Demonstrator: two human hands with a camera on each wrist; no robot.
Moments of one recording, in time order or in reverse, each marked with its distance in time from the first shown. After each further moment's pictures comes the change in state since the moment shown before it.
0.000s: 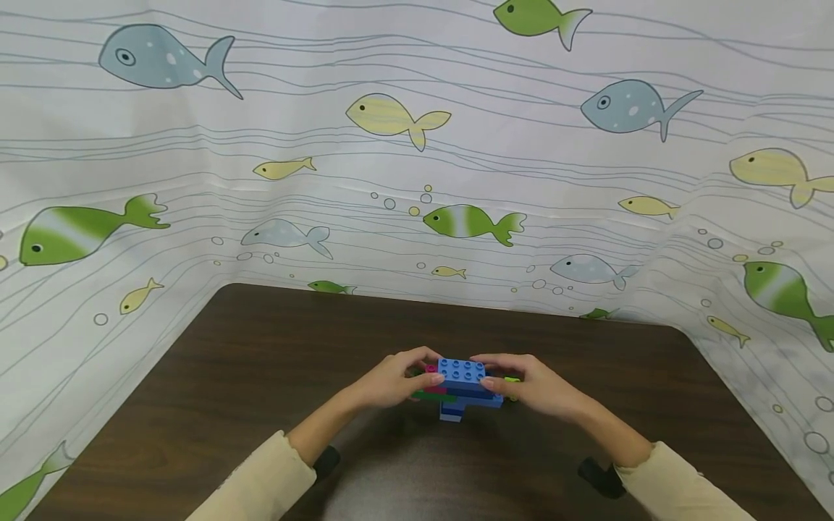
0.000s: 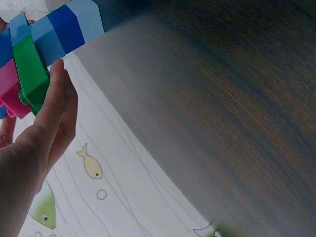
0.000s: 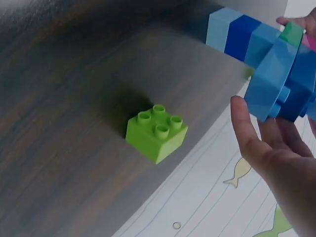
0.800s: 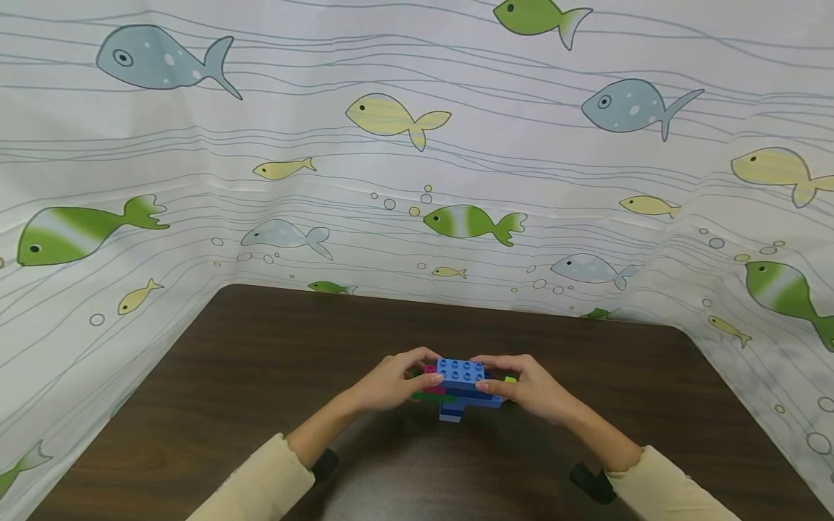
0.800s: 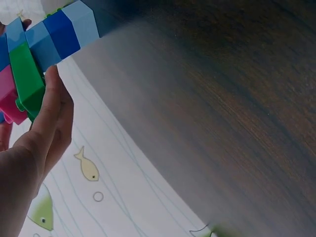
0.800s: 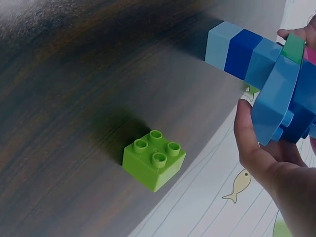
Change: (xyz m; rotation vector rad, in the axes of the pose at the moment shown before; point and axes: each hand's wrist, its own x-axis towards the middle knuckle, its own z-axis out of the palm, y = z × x) left_hand -0.001 -0.004 0.001 0.006 0.023 0.035; right_hand 0.005 0.000 0.011 0.015 0.089 0.001
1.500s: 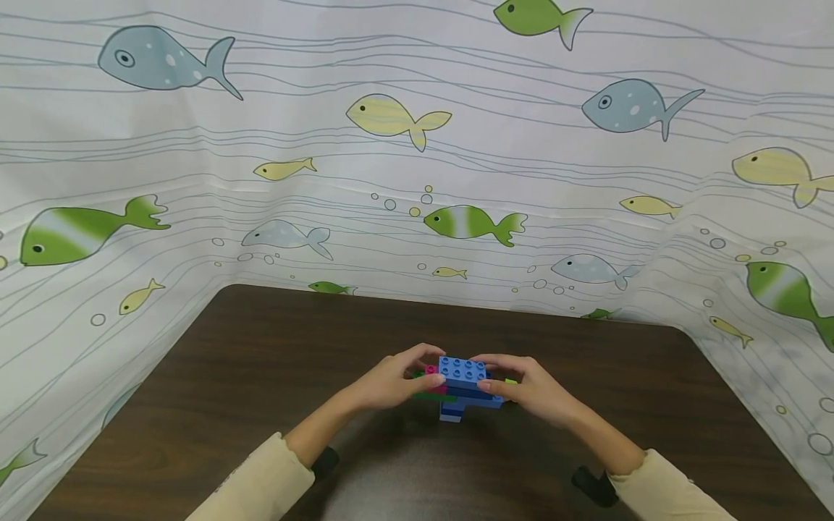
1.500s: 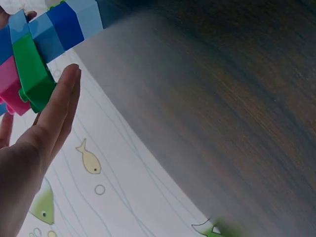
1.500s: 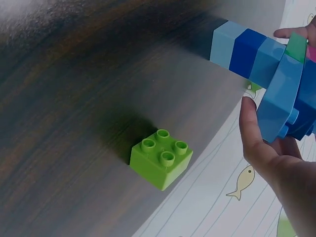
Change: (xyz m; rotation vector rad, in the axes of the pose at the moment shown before) left_hand 0.002 0.001 -0.002 0.082 0.003 -0.014; right_hand -0.002 0.003 0.001 0.065 -0.014 0.022
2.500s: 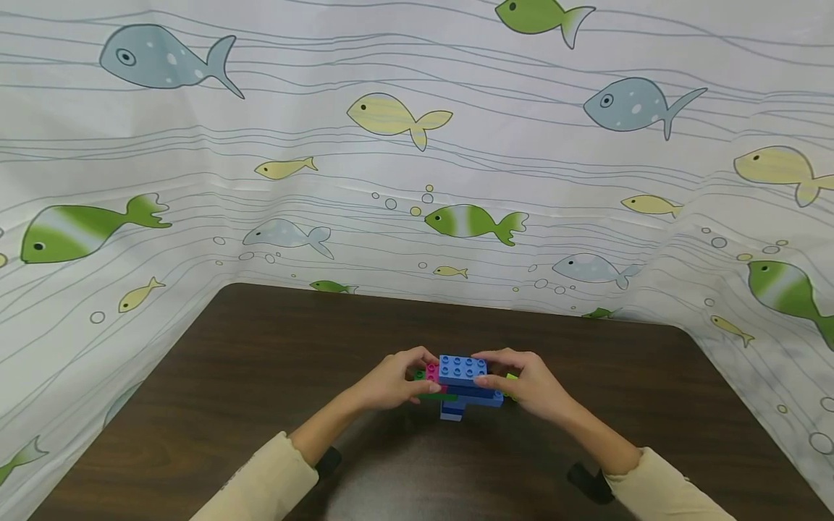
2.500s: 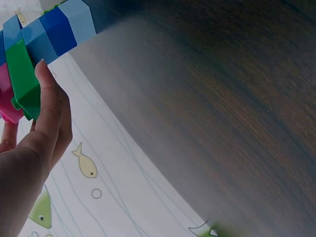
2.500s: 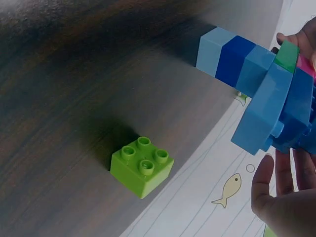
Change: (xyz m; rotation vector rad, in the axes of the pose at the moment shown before) left_hand -0.001 -0.002 0.003 -0.095 0.009 -0.010; right_hand 0.001 -0.007 0.006 -0.169 0.154 -0.050
